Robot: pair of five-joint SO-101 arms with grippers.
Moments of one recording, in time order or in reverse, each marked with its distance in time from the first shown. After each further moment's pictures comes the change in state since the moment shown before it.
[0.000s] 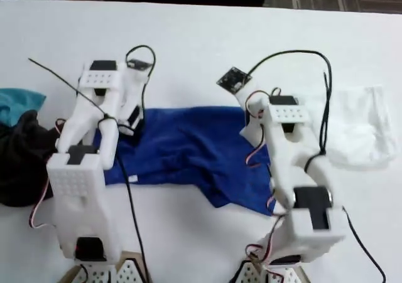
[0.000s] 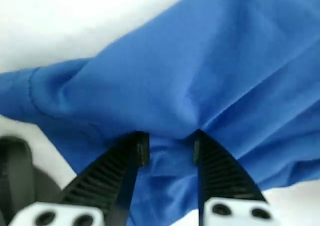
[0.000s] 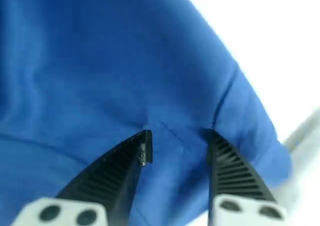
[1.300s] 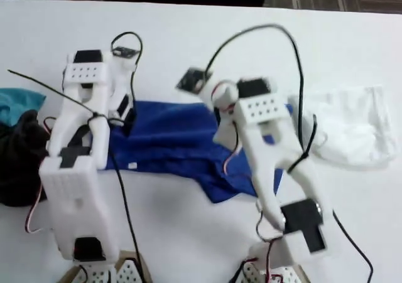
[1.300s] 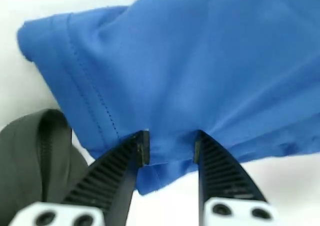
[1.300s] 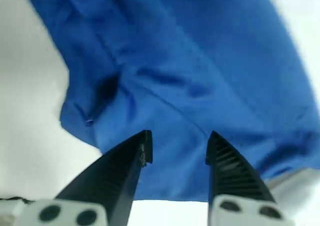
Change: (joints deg) left arm -3.3 -4.8 -5.1 4.5 0.0; right arm -14.9 -12.2 -4.3 24.8 -0.3
